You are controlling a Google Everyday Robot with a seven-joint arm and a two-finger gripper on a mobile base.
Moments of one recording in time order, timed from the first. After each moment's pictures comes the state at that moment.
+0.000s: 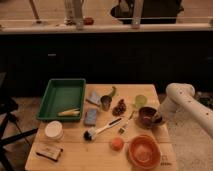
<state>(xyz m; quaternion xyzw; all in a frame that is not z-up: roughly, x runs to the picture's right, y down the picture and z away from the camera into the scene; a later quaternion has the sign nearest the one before) 0.332 0.211 0.853 -0.33 -0.24 -0.35 0.84</state>
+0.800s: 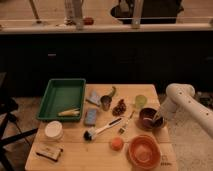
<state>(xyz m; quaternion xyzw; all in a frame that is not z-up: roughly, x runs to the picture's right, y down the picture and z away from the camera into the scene) 0.331 0.220 0.853 -0.33 -0.24 -0.35 0.84</state>
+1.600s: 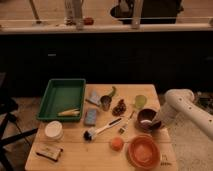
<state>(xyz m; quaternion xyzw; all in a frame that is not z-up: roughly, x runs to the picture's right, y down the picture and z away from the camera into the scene) 0.319 0.230 0.843 -0.31 -0.23 -0.37 0.84</state>
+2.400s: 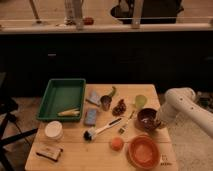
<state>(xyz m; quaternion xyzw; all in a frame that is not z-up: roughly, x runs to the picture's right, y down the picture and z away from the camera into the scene) 0.316 0.215 0.824 -0.29 -0.22 -0.40 0.84</state>
